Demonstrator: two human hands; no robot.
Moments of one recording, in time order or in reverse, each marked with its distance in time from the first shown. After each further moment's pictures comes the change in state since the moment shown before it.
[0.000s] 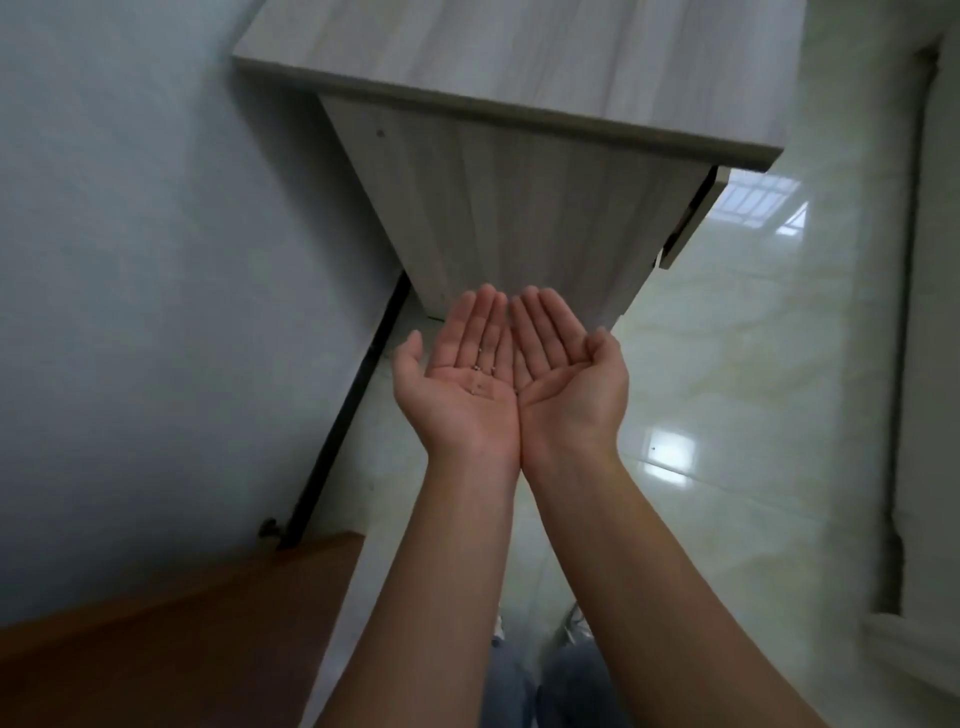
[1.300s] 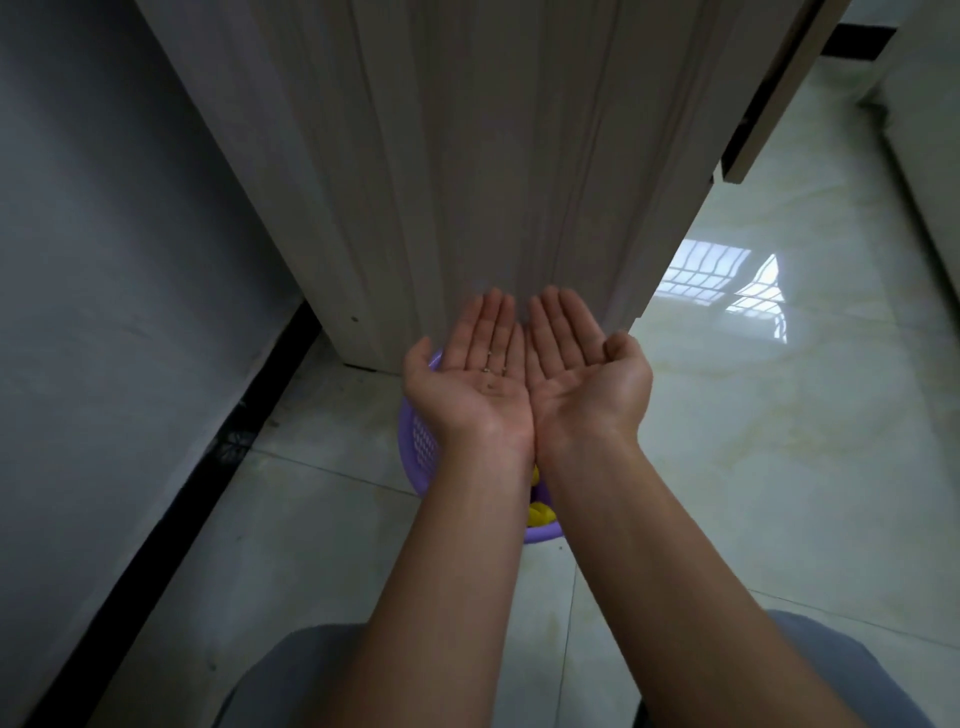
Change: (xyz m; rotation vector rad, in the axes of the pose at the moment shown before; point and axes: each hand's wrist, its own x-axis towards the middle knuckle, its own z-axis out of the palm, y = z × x) left_hand 0.303 -0.163 -0.167 -0.074 -0.199 -0.090; right_hand 0.316 0.034 -0.189 0.021 -0.128 -0.211
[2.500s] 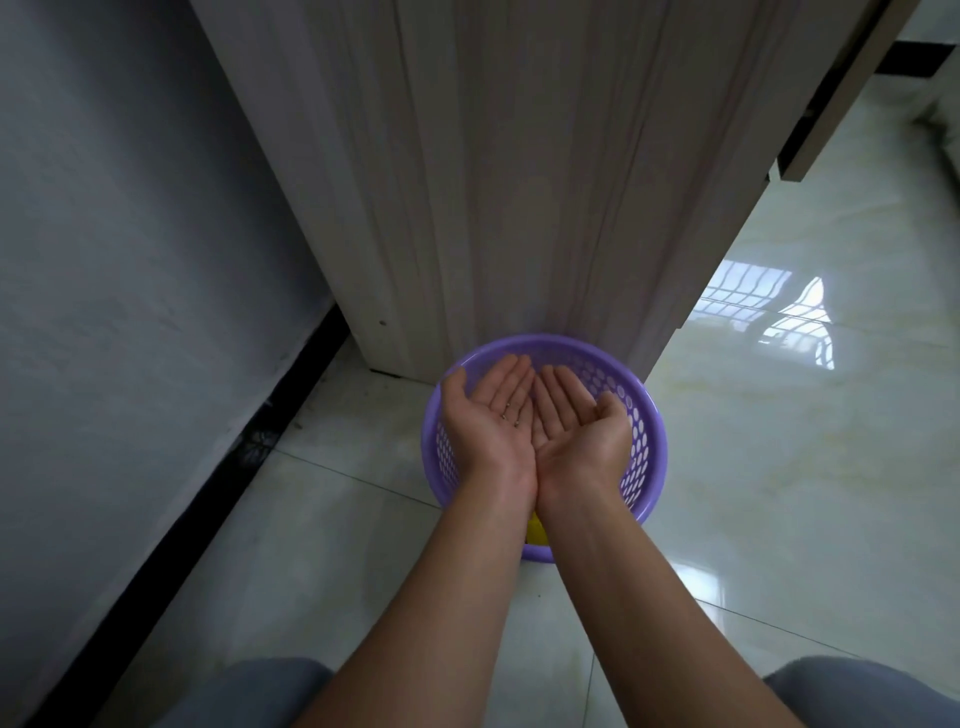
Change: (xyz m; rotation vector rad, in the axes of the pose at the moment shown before) left_hand 0.040 -0.008 -0.059 0.357 0.098 0.006; right_hand 0.049 0.045 -0.056 -0.098 0.141 0.065
